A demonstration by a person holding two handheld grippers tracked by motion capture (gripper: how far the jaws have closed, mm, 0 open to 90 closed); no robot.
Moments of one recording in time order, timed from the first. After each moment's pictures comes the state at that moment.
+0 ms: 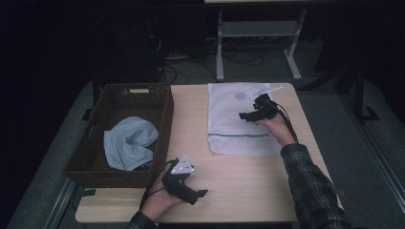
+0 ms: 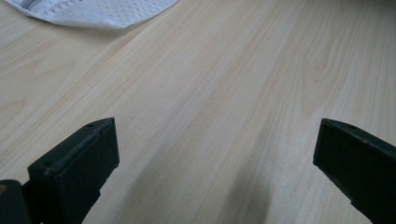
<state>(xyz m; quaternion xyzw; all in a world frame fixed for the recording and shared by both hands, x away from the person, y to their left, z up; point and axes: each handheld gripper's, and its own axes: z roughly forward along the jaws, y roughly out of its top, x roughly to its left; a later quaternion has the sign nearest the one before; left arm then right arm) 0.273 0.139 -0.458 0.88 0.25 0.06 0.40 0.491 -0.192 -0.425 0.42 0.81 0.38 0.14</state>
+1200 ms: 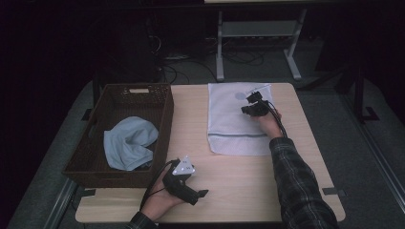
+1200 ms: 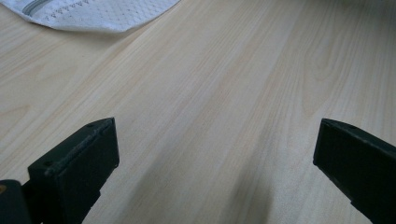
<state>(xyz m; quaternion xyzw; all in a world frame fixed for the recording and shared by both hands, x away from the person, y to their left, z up) 0.272 0.137 -0.456 0.88 0.24 0.07 0.40 0.532 -0.179 -0.458 0.46 0.81 0.34 0.15</state>
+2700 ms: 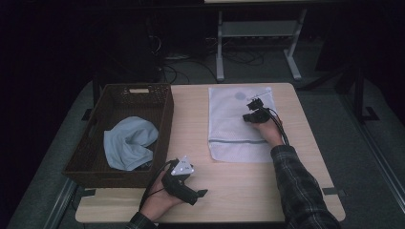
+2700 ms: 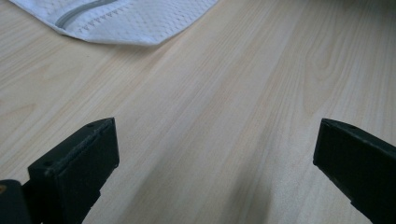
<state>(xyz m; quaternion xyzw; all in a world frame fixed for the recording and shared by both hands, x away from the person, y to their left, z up) 0.271 0.139 -0.455 0.88 0.24 0.07 0.40 0.506 -0.178 -0.467 0.48 0.81 0.32 0.13</state>
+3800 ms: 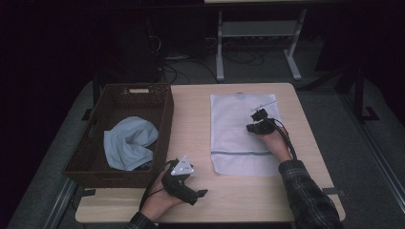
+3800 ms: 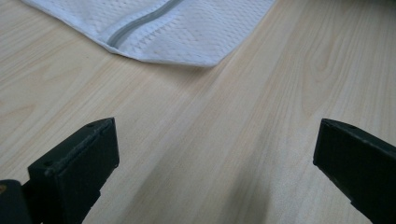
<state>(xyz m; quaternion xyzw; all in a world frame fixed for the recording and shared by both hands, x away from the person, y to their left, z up) 0.271 0.139 -0.455 0.88 0.24 0.07 0.40 0.456 -0.185 -0.465 0.48 0.81 0.31 0.13</state>
